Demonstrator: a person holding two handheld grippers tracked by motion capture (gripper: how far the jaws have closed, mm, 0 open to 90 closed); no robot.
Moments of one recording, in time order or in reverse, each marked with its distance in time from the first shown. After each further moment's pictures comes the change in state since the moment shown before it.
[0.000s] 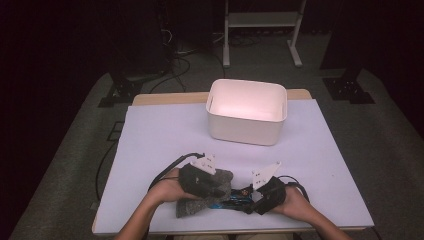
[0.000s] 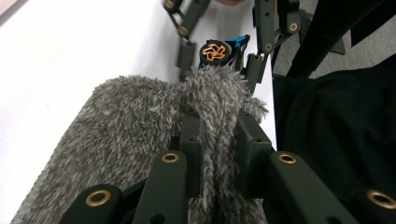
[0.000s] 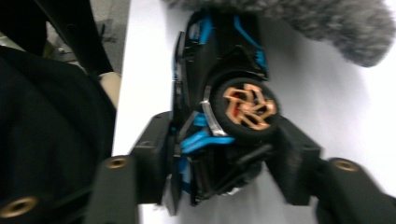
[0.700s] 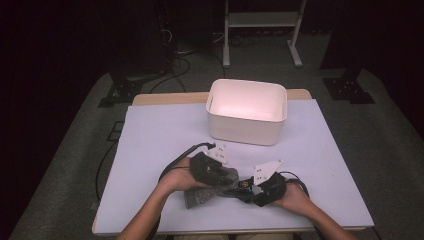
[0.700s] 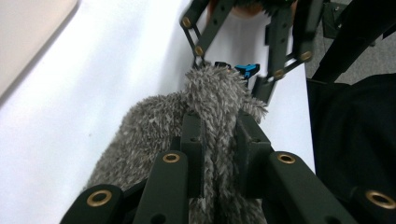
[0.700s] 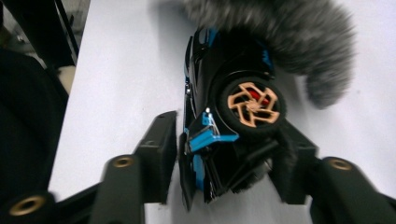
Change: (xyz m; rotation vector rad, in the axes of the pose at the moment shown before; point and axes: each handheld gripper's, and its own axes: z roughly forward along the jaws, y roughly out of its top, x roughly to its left) left arm 0.018 0.031 0.012 0.049 0.056 0.038; right arm -0.013 0.000 -0.004 -0.006 -0.124 -0.075
